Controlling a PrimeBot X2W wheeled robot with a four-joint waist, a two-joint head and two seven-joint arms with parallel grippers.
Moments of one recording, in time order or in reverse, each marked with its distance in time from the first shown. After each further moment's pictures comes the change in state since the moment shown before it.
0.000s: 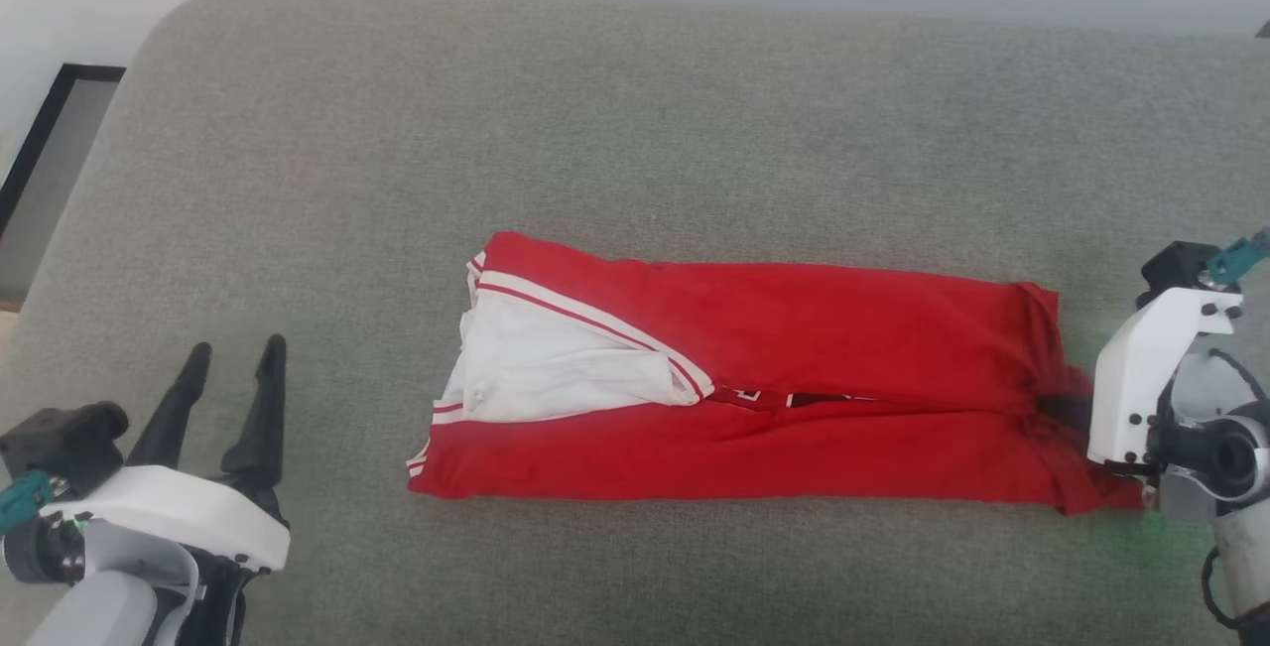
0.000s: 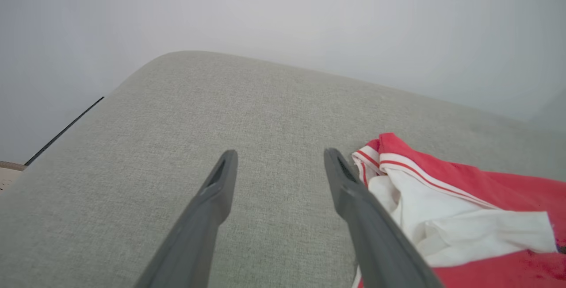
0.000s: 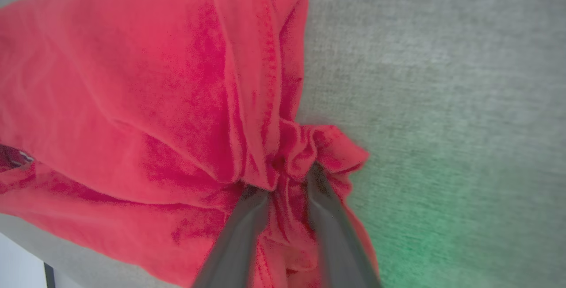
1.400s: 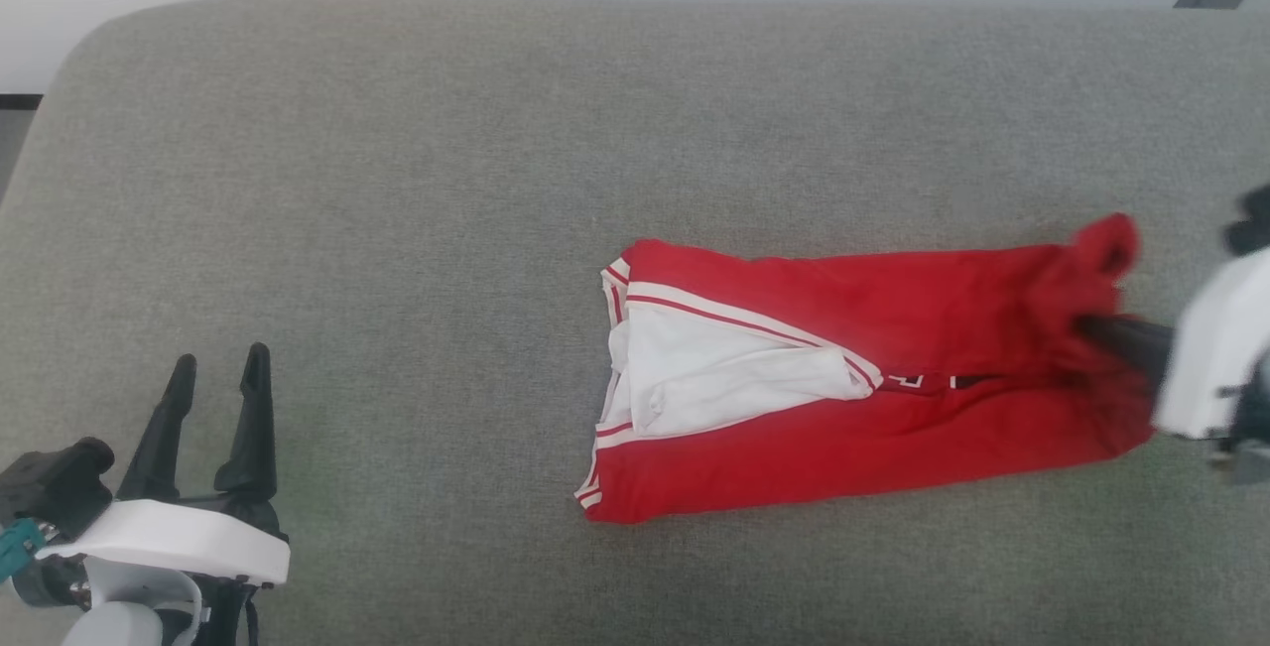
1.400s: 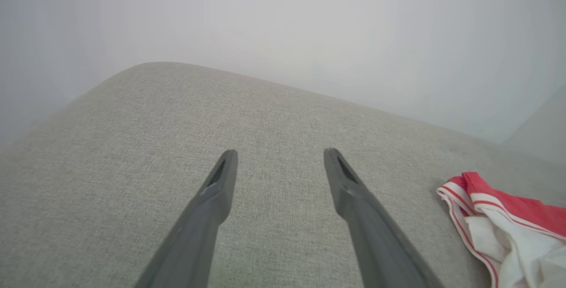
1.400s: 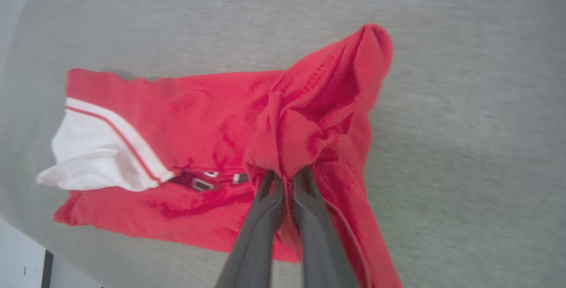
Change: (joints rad) left arm 0.075 -0.259 0.332 0.057 0.256 -0.210 0.000; right arm 0.056 -0.112 -0.058 -0.299 0.171 0.000 -0.004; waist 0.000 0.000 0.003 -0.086
